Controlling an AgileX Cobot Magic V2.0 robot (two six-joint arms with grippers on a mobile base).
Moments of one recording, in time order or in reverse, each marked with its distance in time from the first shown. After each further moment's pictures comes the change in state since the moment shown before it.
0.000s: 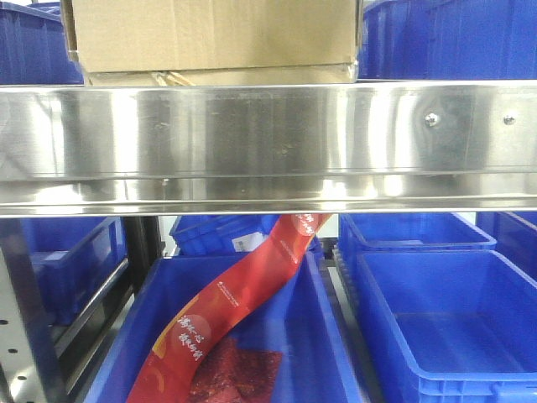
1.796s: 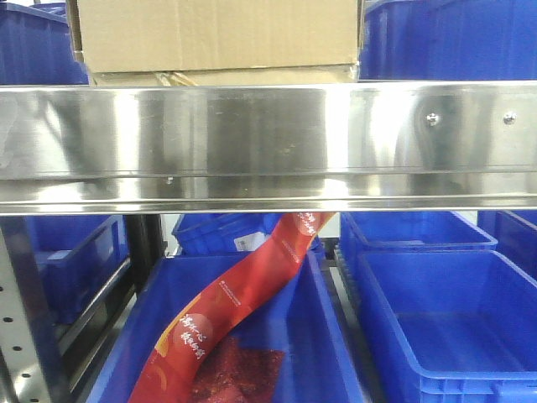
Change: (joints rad) left arm -0.178 -1.003 1.240 0.255 -0.597 -0.344; right arm -0.168 -0.957 1.208 -0.001 -0.772 0.004
